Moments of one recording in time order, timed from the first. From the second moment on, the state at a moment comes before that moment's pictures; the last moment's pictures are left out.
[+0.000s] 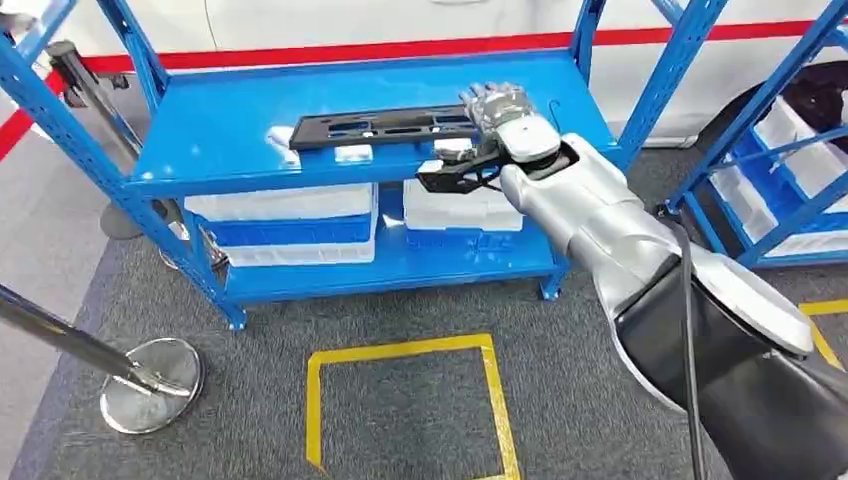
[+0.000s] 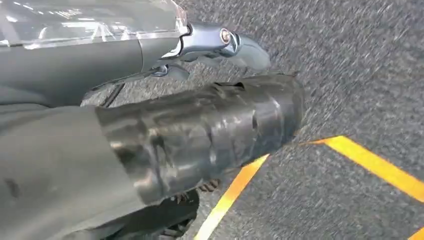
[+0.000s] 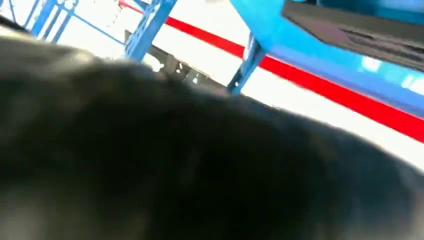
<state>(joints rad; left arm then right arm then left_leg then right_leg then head) -0.02 -0.36 1.12 -0.55 -0.70 -0.07 -0.14 -1.39 0.11 0.63 -0.37 0.94 0.14 0.05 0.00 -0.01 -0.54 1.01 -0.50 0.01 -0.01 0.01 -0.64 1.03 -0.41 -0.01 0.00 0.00</state>
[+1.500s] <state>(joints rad) -0.02 -0.36 1.15 -0.55 -0.73 -0.08 -0.14 -1.38 0.11 0.64 -0.36 0.94 0.14 0.05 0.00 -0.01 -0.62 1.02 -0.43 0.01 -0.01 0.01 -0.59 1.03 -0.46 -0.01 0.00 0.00</state>
